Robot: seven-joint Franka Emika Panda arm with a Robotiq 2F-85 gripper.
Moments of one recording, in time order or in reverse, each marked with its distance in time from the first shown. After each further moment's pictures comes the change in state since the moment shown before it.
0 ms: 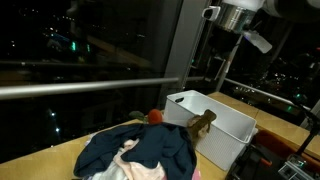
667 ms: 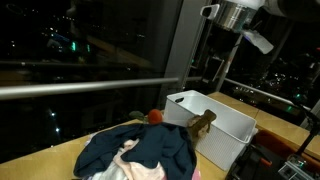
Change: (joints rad) arm 0.021 0.006 0.017 0.002 0.000 0.008 0.037
